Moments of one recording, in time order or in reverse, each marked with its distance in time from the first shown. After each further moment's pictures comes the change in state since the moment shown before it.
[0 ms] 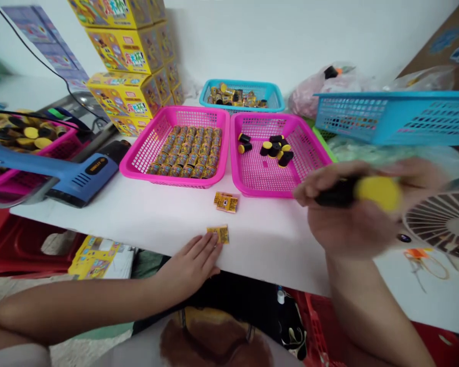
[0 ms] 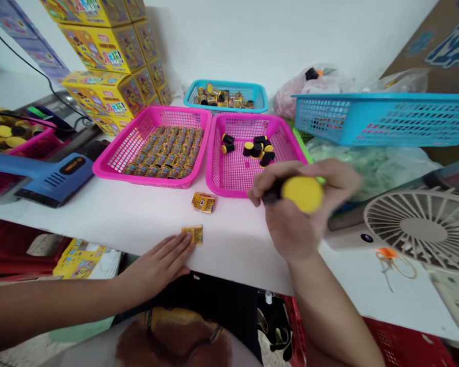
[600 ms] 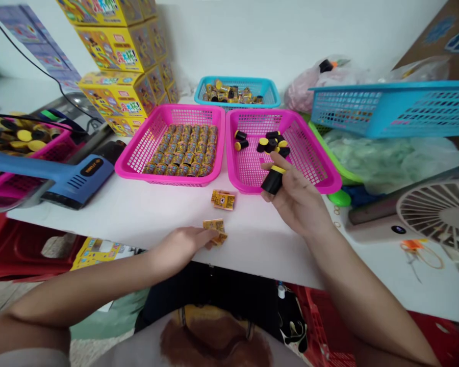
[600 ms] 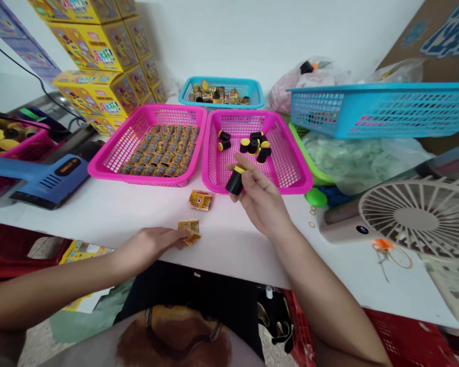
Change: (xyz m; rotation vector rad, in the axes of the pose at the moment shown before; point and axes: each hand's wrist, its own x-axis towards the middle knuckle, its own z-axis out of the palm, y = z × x) left_hand 0.026 -0.048 -0.015 -0.672 -0.244 -0.272; right_hand -0.011 0.059 0.008 0.292 -0.196 0.347
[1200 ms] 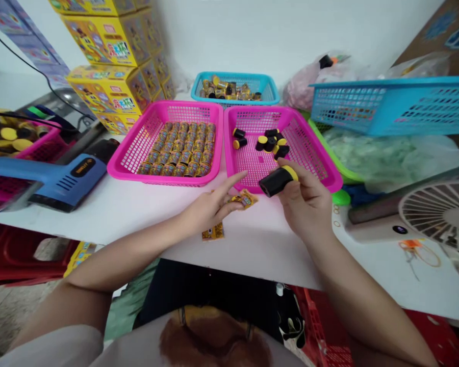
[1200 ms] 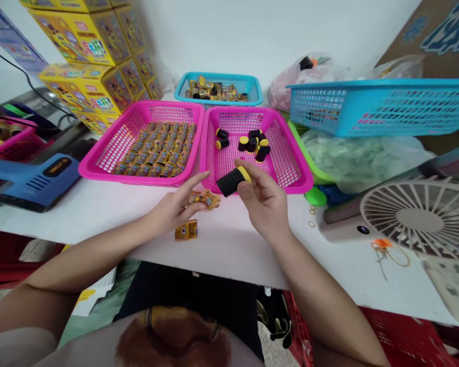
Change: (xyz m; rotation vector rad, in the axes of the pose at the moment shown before) left_hand 0.095 -0.001 -0.017 -0.471 0.316 0.156; right_hand -0.013 -0.002 0.008 -0.123 0.257 -0.101
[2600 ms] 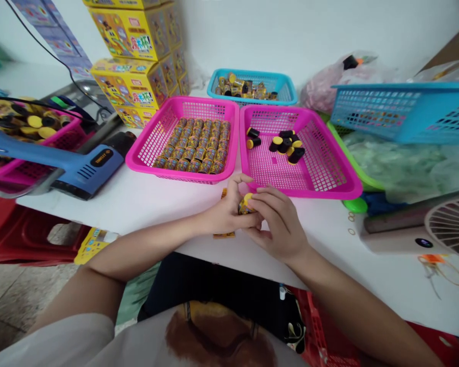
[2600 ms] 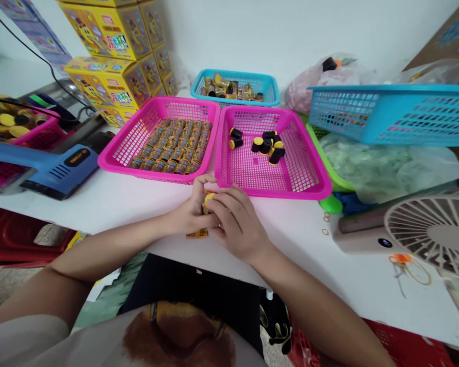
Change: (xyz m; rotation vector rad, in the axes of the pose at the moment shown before) left_hand -0.002 -0.004 0.024 -0.662 -0.073 0.003; right_hand -0.026 0.000 0.041 -0.773 -0.186 -0.891
